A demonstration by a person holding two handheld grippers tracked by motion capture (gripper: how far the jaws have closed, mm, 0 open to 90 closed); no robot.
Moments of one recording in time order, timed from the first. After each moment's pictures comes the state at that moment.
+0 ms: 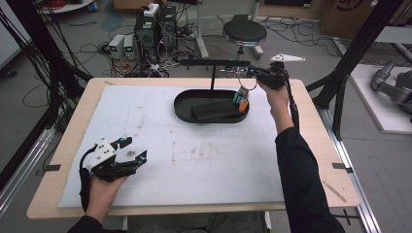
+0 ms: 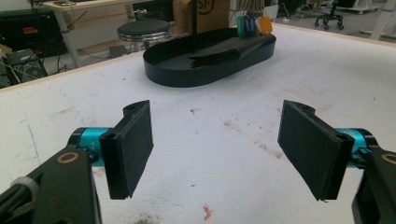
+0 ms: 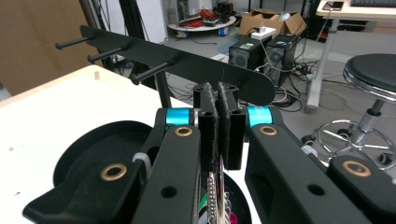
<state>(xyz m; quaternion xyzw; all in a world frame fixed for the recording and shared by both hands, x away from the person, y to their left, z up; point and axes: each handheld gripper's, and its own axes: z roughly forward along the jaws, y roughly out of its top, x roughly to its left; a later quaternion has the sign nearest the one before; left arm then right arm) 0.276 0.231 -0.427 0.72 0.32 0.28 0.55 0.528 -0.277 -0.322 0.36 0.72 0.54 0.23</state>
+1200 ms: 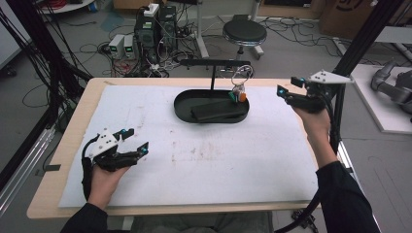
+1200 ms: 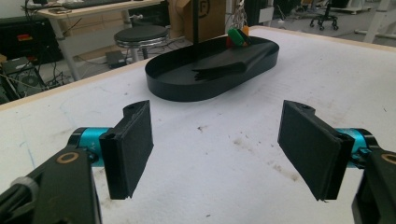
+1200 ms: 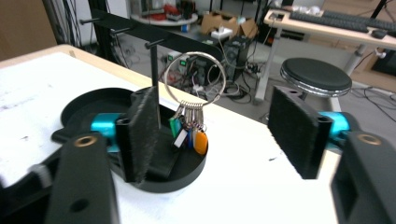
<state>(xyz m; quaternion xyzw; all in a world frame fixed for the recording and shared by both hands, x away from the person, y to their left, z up) 0.302 0.227 -0.416 0.72 0.31 0.28 0.56 0.398 -0.343 -0.291 0.37 0.72 0.50 0.31</state>
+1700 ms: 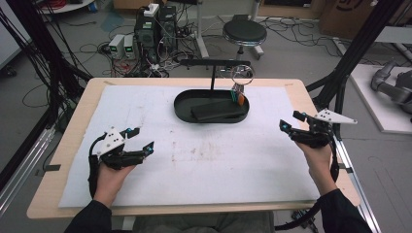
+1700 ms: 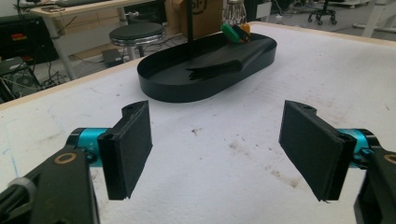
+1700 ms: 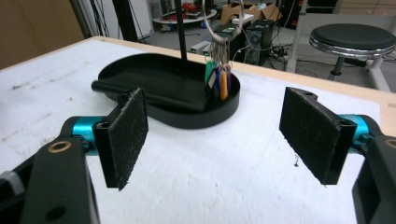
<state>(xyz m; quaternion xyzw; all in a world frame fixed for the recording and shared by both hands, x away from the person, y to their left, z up) 0.306 0.217 -0.418 0.72 0.31 0.28 0.55 0.350 -0.370 -0.375 0.39 0.71 0.53 0.25</state>
